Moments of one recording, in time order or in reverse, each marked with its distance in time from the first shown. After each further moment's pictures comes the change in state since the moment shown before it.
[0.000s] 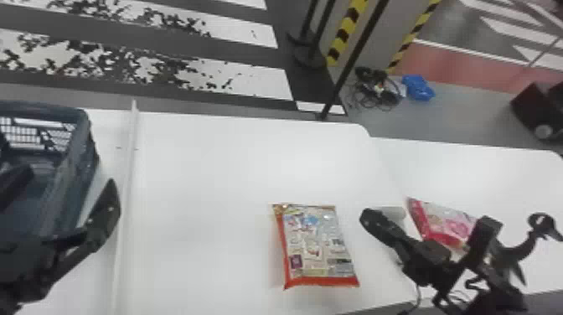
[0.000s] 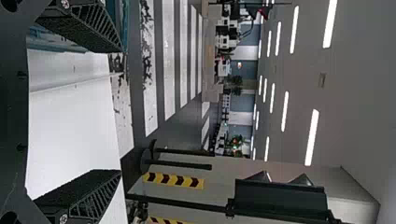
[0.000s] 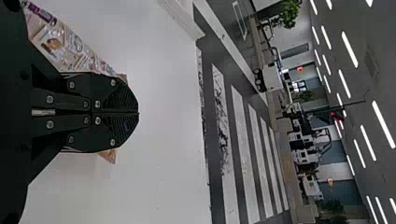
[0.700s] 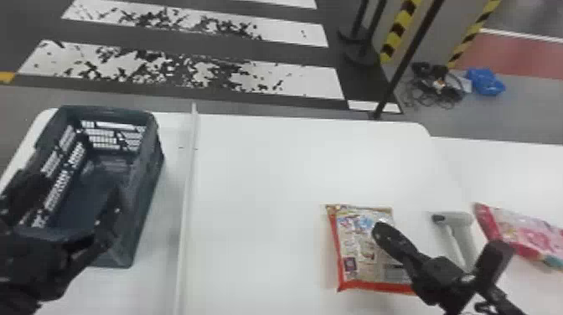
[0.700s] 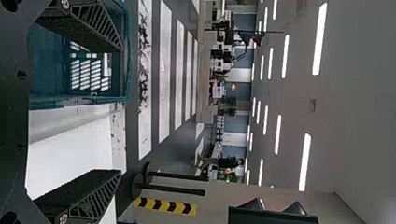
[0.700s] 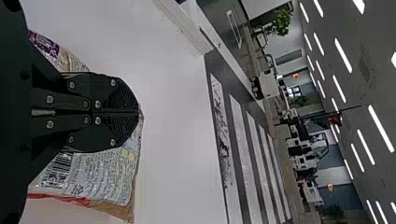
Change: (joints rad) left arm 0.103 0.001 0.170 0.003 0.102 -0.107 -0.042; right arm -0.065 0.078 0.194 0.183 0.094 -0.210 -0.065
